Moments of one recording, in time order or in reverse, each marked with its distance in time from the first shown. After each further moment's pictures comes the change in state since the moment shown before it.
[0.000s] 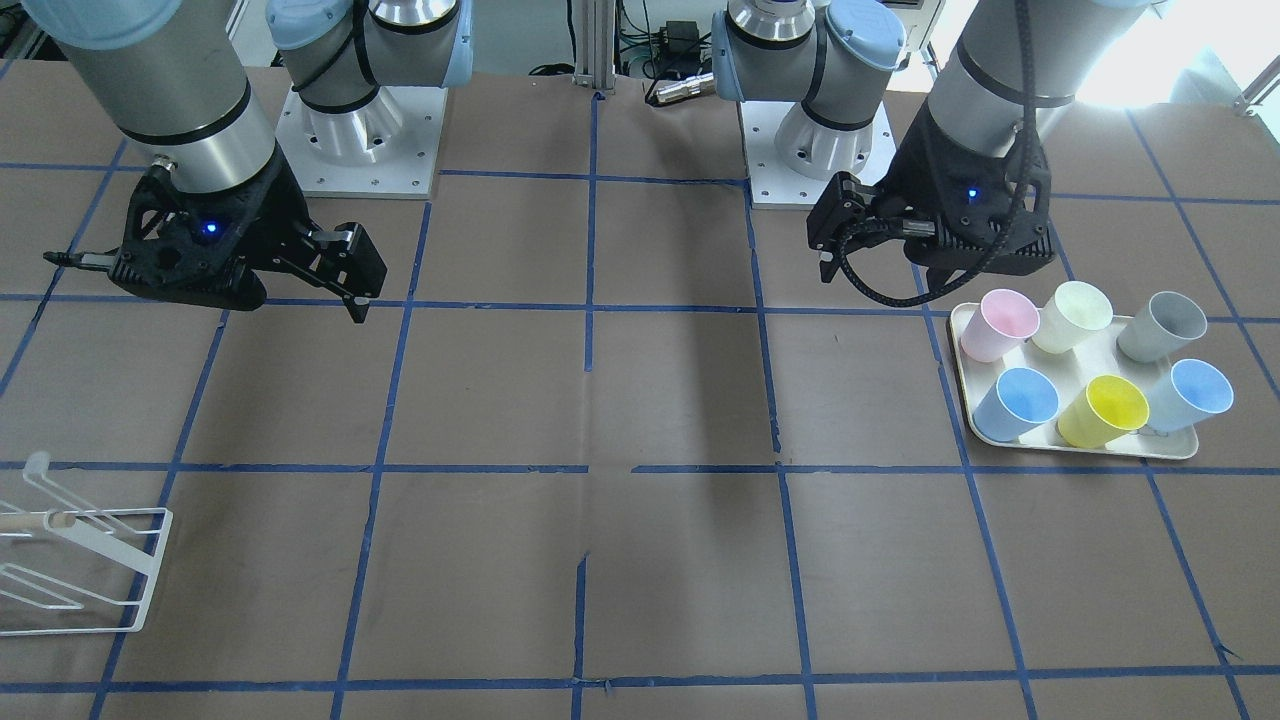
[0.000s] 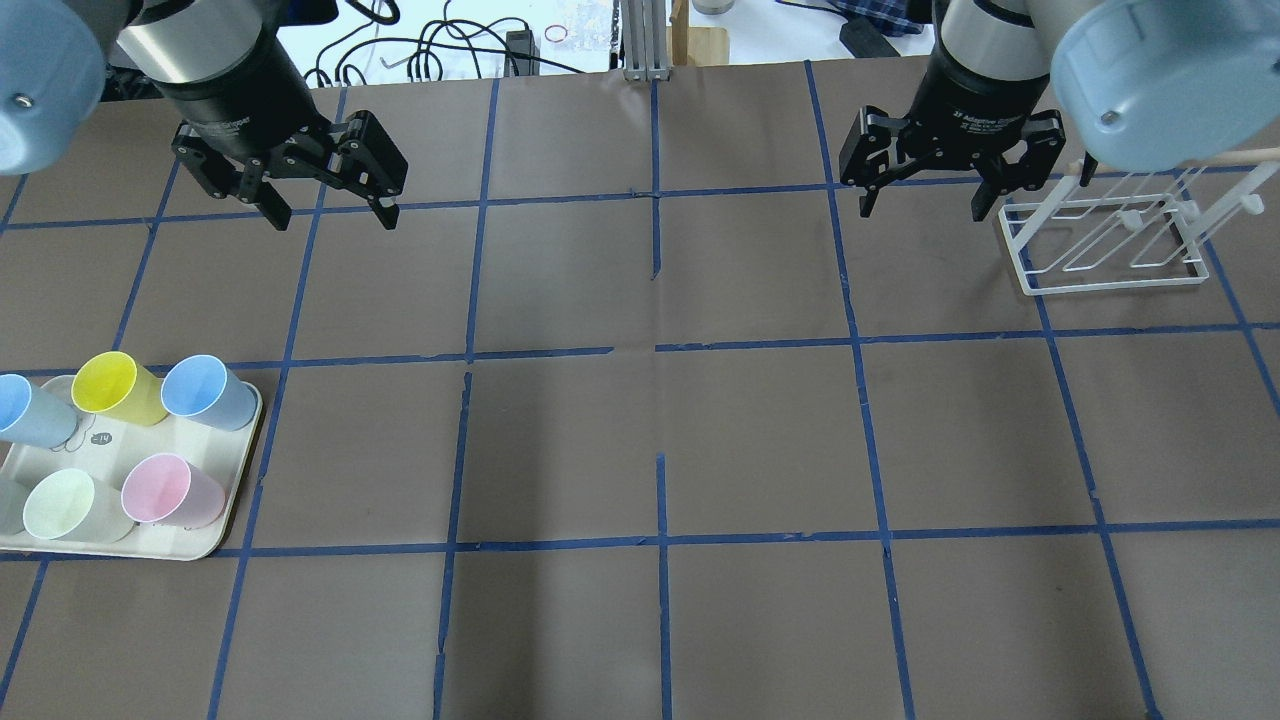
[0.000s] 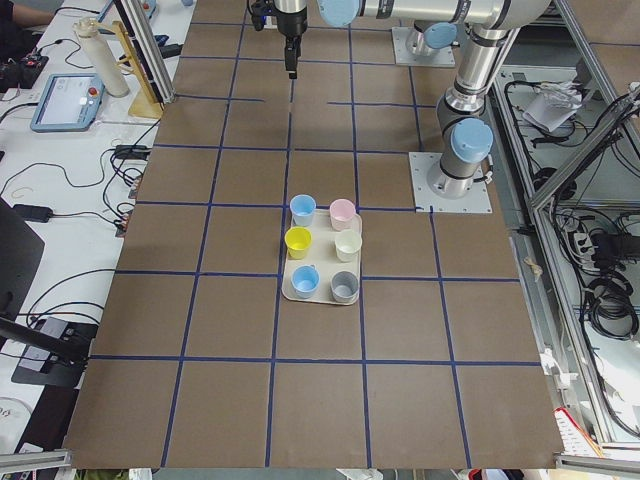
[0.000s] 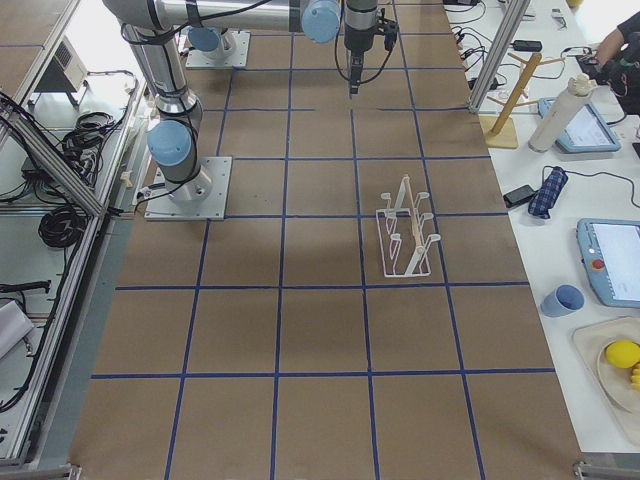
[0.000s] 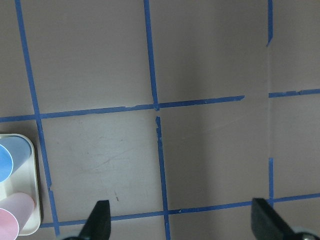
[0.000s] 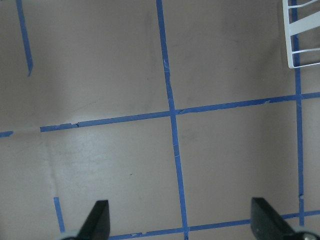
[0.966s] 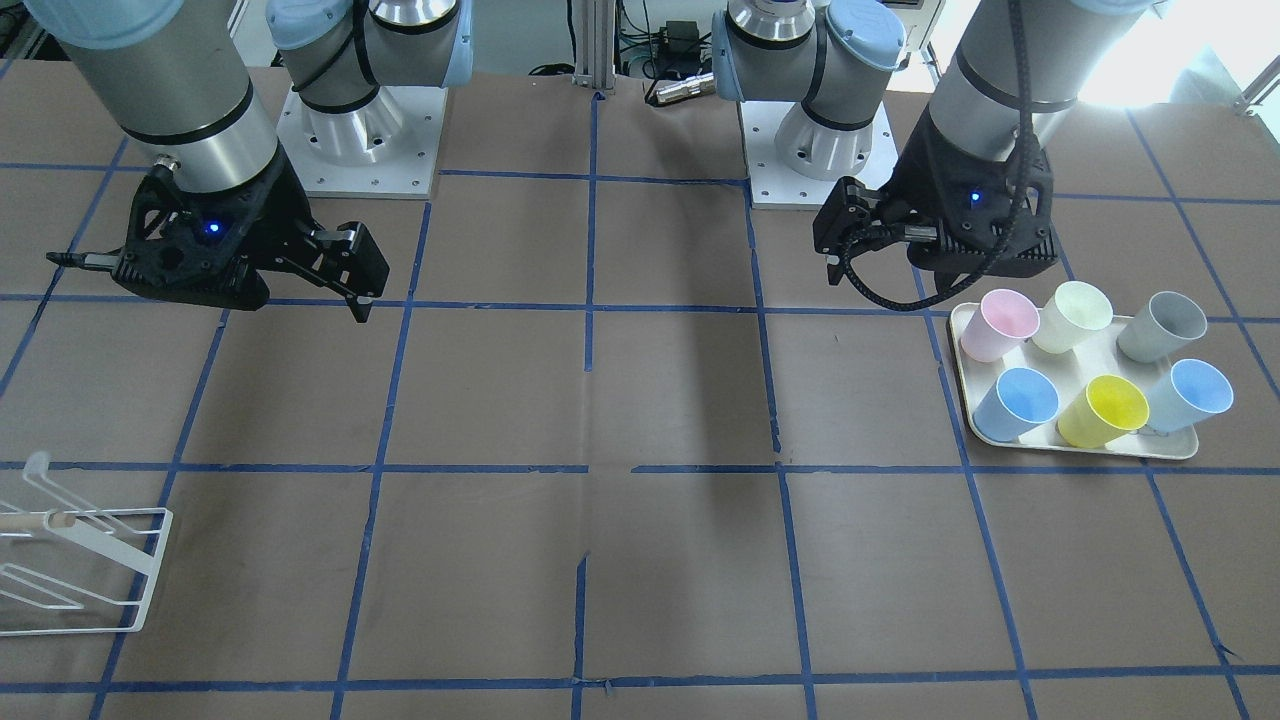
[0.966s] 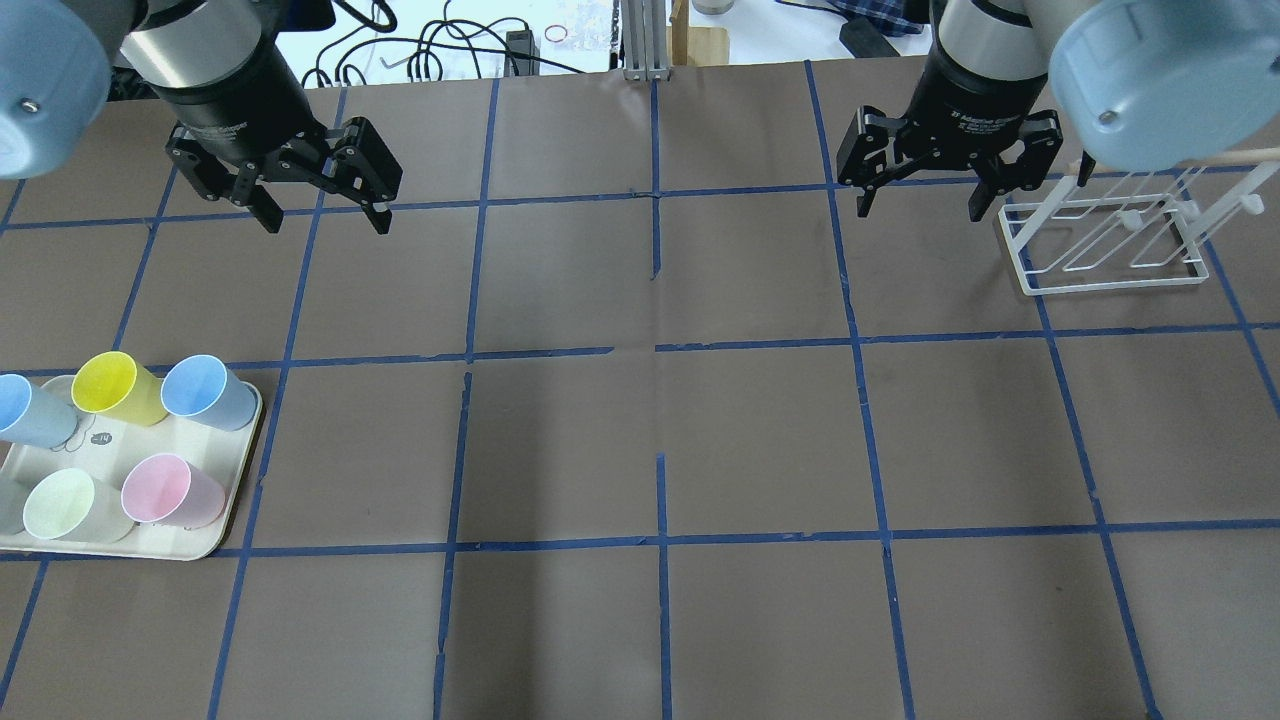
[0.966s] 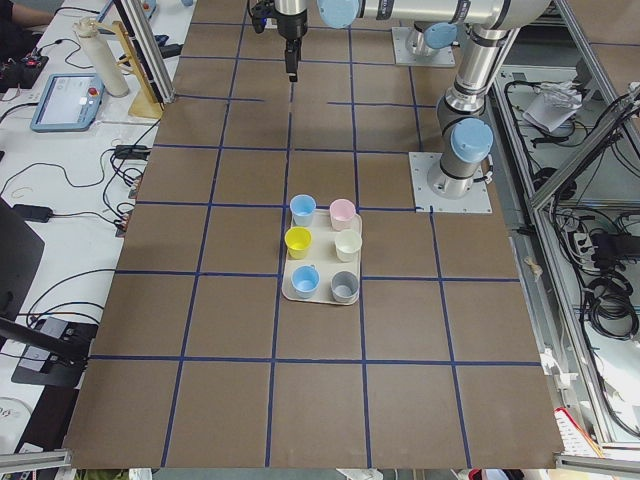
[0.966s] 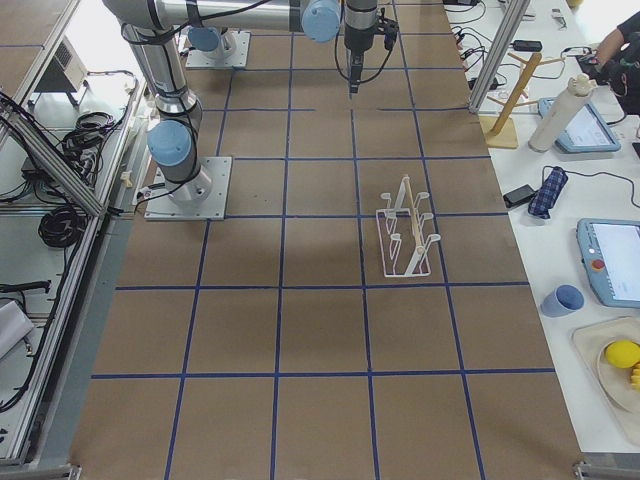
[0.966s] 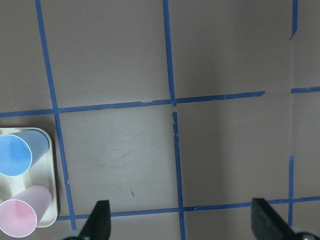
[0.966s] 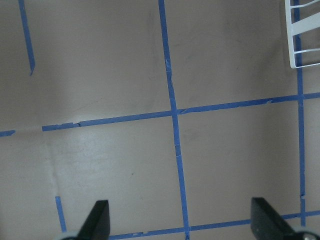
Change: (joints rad) left arm 0.000 0.000 -0.004 0.006 0.020 0.003; right arm 0.002 0.001 -0.001 0.001 0.002 -0.001
